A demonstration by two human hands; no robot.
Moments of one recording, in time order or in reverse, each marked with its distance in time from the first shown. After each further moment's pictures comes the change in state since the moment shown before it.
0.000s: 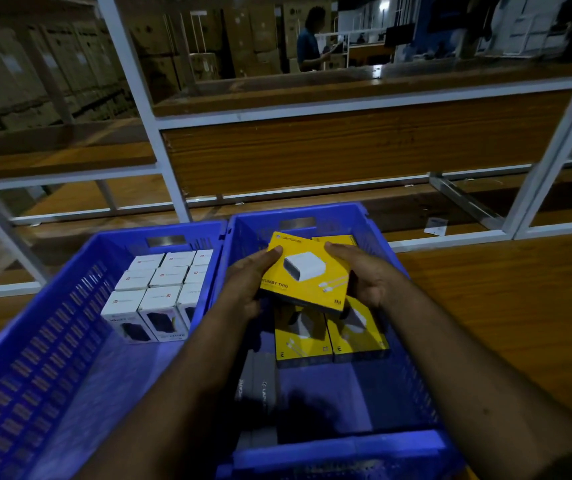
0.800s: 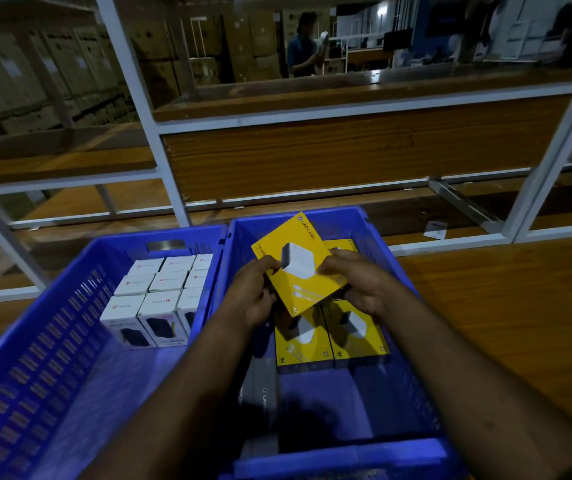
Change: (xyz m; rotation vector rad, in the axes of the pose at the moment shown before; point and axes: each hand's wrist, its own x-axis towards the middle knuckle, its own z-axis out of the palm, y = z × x) left_hand -0.011 0.004 0.012 -0.178 -0.096 -0.032; right_hand 0.002 0.006 0.006 -0.145 -0.052 -0.153
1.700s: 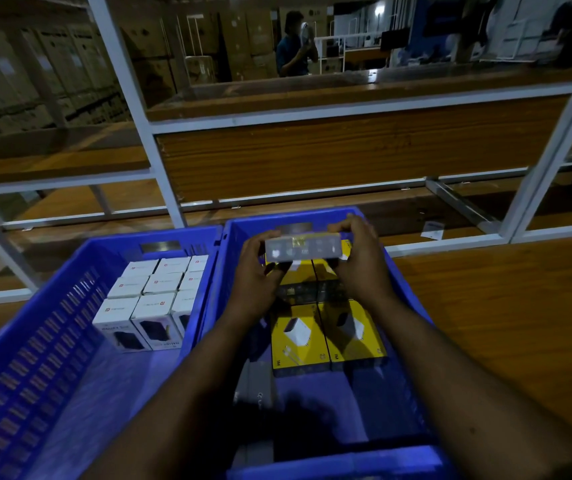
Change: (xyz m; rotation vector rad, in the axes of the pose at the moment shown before) left_hand 0.009 -0.007 -0.008 0.751 -0.090 0.788; right_hand 0.012 0.003 -0.013 -0.713 0.438 -0.775
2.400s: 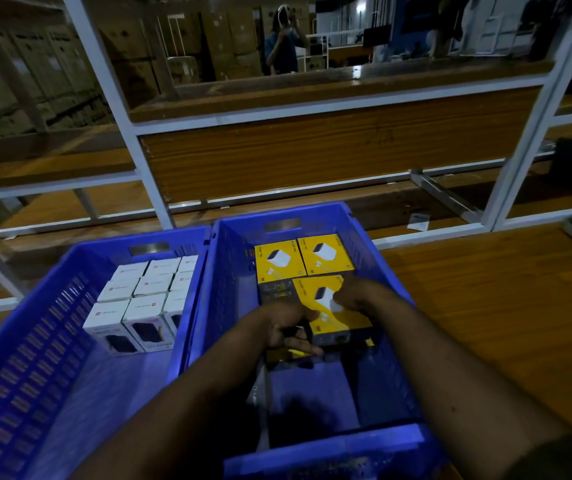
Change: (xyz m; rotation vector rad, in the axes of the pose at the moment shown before) left_hand -0.026 -0.007 0.054 -0.238 -0.510 -1.123; right_hand -0.015 0.009 -0.012 -0.574 -0.840 0.661
